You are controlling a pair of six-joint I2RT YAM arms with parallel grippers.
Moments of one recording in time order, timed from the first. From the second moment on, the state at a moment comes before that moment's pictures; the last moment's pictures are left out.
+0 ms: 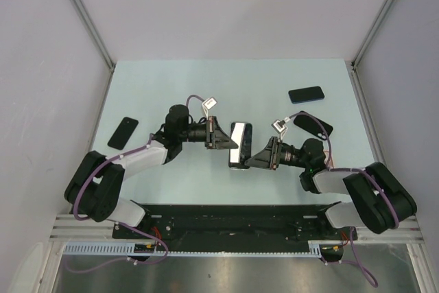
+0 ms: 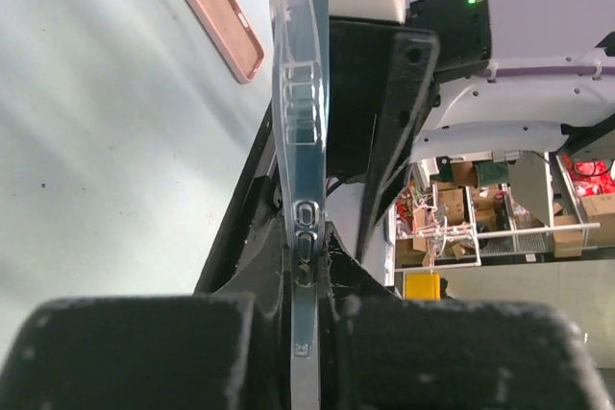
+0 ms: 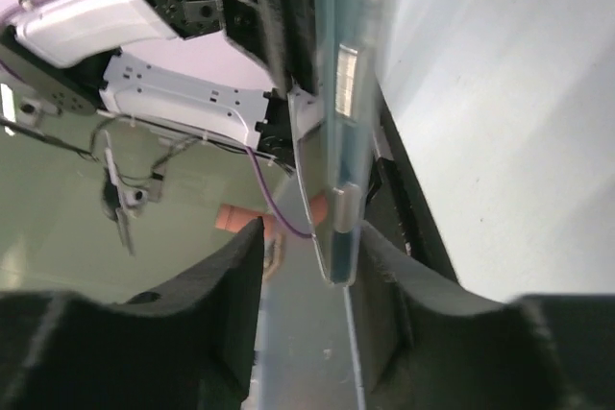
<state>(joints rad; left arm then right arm) -0.54 1.44 0.70 0.49 0.94 -0.94 0.44 1.39 0.22 1.25 -0.95 1.24</state>
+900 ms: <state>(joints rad) -0.58 1.42 0.76 0.40 1.08 -0.84 0.25 1.26 0.48 0.89 -1.00 1.03</state>
